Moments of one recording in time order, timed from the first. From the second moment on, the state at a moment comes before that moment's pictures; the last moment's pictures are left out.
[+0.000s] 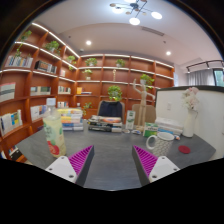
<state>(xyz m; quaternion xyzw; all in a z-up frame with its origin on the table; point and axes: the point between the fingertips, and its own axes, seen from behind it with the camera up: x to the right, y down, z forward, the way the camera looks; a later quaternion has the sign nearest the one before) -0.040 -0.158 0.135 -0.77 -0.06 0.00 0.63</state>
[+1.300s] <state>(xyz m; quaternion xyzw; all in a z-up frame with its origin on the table) -0.259 -0.077 0.101 -0.76 -0.04 0.15 0.63</state>
